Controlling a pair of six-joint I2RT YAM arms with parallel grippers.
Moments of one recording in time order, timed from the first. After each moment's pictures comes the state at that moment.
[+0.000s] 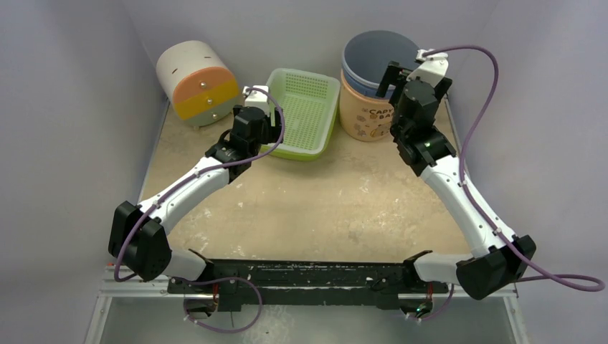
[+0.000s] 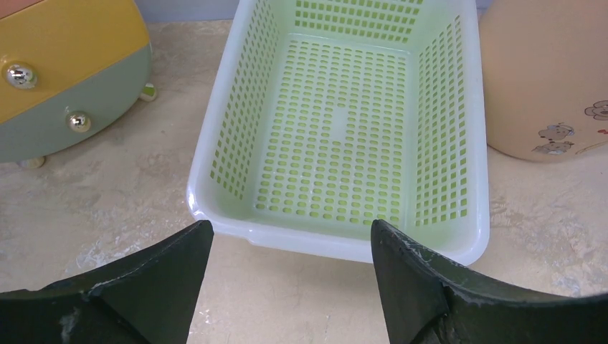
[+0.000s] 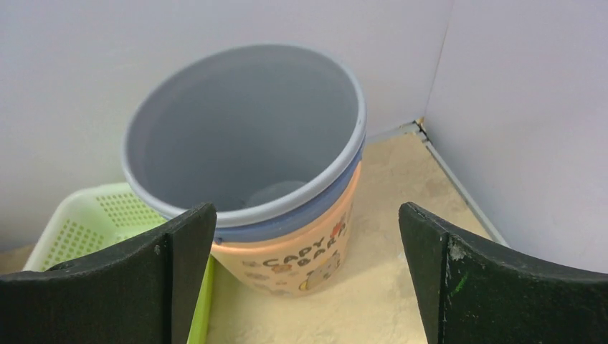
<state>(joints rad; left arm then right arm) -0.55 1.41 1.13 -0.09 -0.40 -0.22 0.41 1.27 1.33 -0.10 0.74 0.12</state>
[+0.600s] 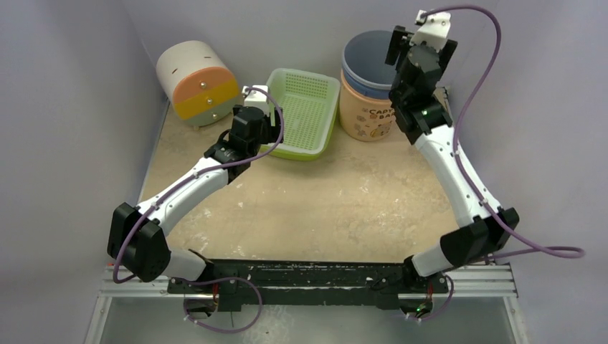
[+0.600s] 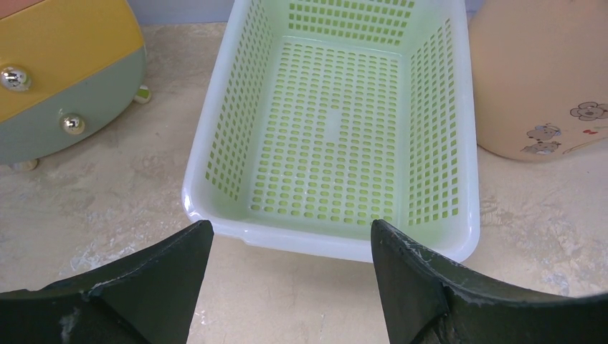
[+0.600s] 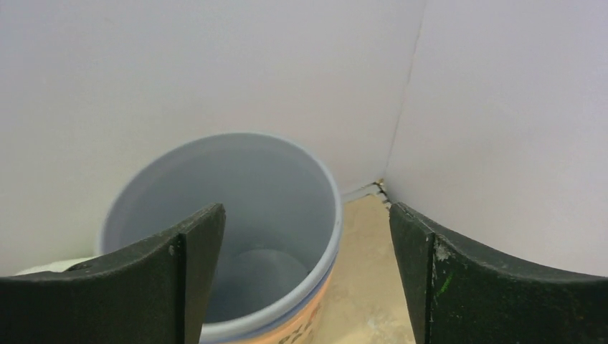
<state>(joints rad) -0.55 1.40 1.13 -0.09 -0.39 -0.23 0.37 1.44 1.60 0.01 0.79 -0.10</state>
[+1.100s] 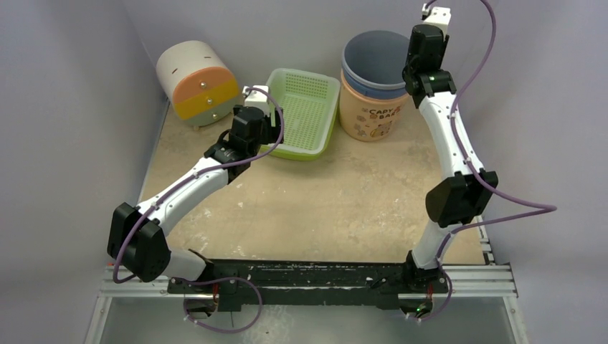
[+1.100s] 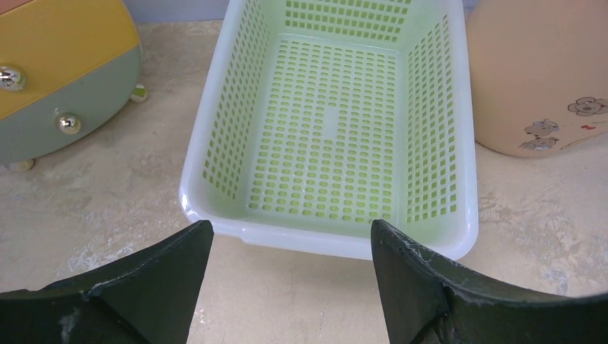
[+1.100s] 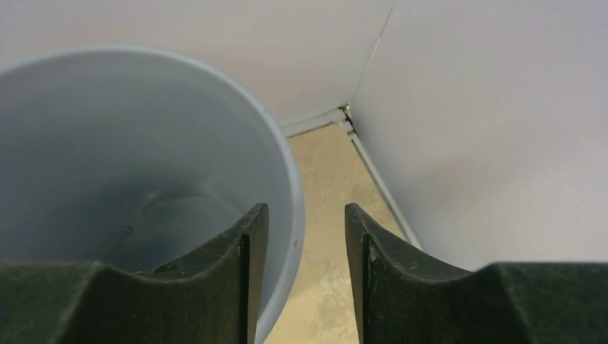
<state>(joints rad) -0.55 1.40 1.13 -0.10 -0.38 -0.23 0.15 1.80 1.99 -0.43 0.65 0.00</state>
